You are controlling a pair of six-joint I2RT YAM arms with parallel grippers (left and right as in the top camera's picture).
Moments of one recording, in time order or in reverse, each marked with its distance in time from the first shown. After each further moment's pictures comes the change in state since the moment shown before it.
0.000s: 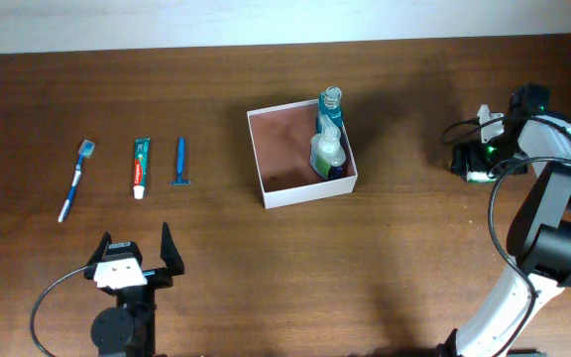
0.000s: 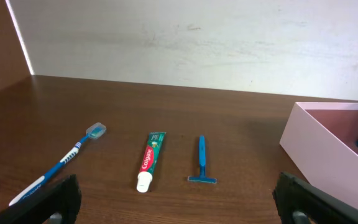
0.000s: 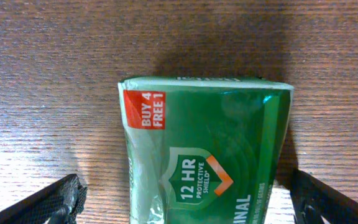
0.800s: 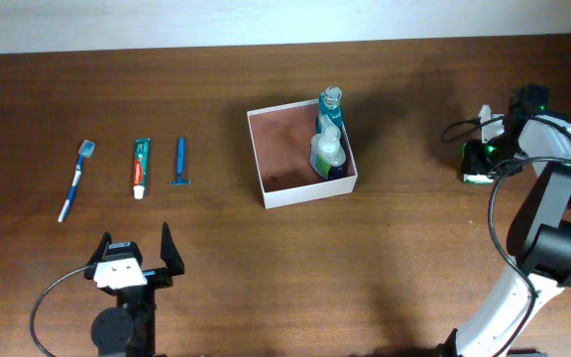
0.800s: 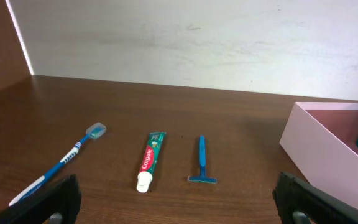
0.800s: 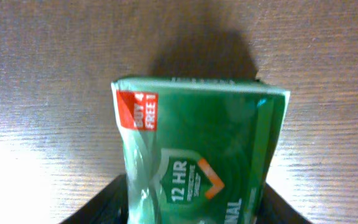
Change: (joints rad) left arm 0.000 0.000 0.000 0.000 0.000 0.000; right arm 0.000 0.001 0.011 -0.037 -0.009 0.048
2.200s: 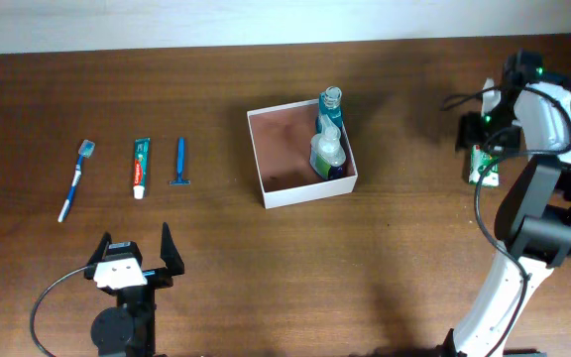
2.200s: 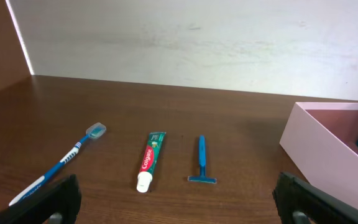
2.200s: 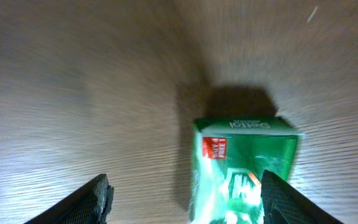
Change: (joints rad) left arm 0.000 0.000 0.000 0.000 0.000 0.000; right arm 0.056 0.126 0.333 -0.266 0.055 0.227
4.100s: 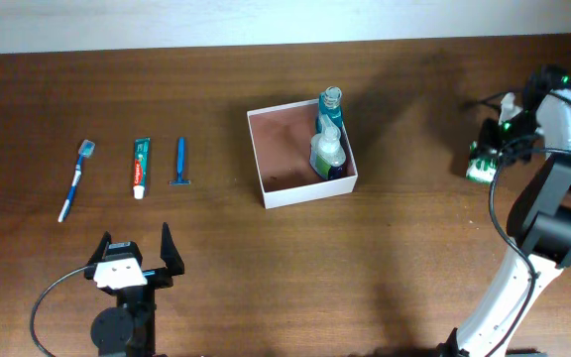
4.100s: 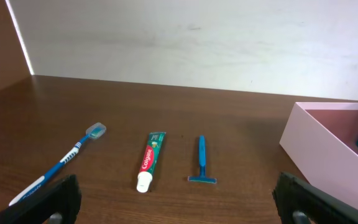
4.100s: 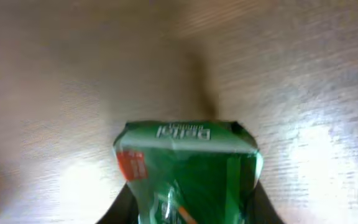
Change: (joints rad) left arm 0.000 0.000 0.000 0.000 0.000 0.000; right arm -0.089 0.042 0.105 -0.119 -0.175 0.036
